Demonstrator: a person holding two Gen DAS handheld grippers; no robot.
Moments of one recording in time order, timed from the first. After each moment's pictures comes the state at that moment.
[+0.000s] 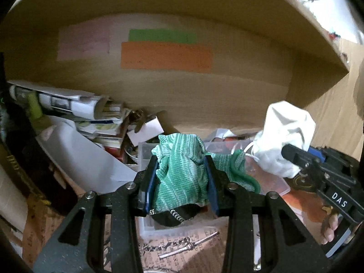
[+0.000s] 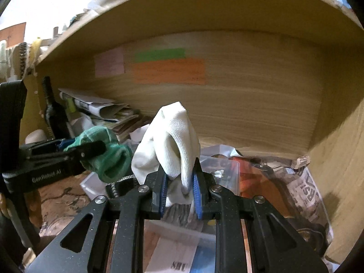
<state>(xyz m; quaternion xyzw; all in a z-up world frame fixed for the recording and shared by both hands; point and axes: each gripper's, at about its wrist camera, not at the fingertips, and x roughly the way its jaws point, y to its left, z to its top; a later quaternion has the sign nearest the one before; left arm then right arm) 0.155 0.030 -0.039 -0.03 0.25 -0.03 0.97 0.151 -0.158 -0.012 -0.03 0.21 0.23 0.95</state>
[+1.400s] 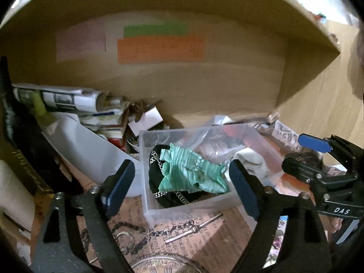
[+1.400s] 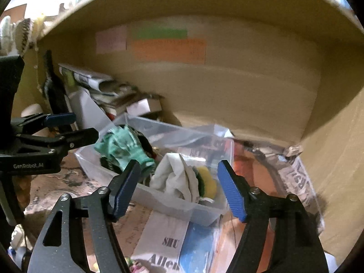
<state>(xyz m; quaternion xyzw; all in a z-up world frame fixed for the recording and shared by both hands) 0.123 0.022 -0.035 0.00 0.26 -0.03 0.96 0.124 -0.162 -0.020 -0.08 0.24 0.22 0.94</state>
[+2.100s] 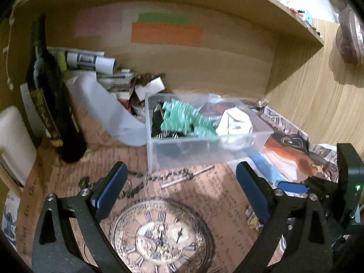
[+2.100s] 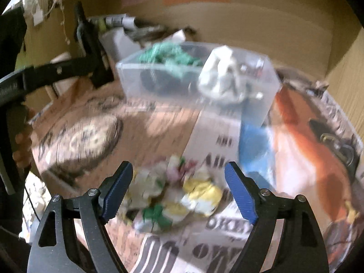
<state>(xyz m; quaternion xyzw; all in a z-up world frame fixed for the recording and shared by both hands) 0.047 0.035 -0.077 -0.04 0.28 -0.04 0.96 0.062 -0.153 -0.116 -0.07 0.37 0.28 0.88</state>
